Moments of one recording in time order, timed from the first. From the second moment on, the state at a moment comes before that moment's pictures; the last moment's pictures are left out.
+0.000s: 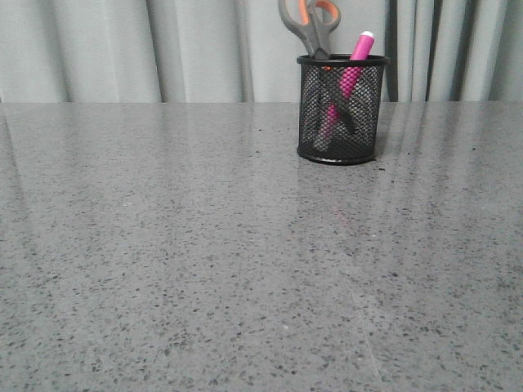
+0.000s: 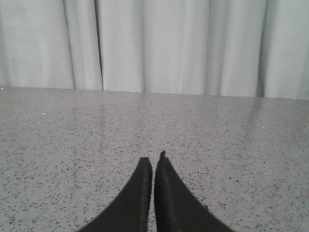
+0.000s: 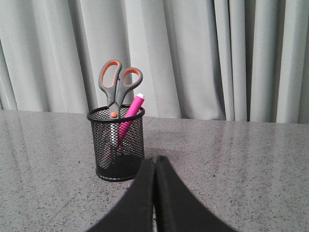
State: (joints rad) left arm -0.02 0.00 0.00 0.00 0.06 0.01; right arm 0.47 0.26 -0.04 0.74 -0.34 -0.71
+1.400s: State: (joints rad) left arm -0.02 0.00 0.00 0.00 0.06 0.01; right arm -0.05 -0.01 0.01 0.03 0.15 -0.15
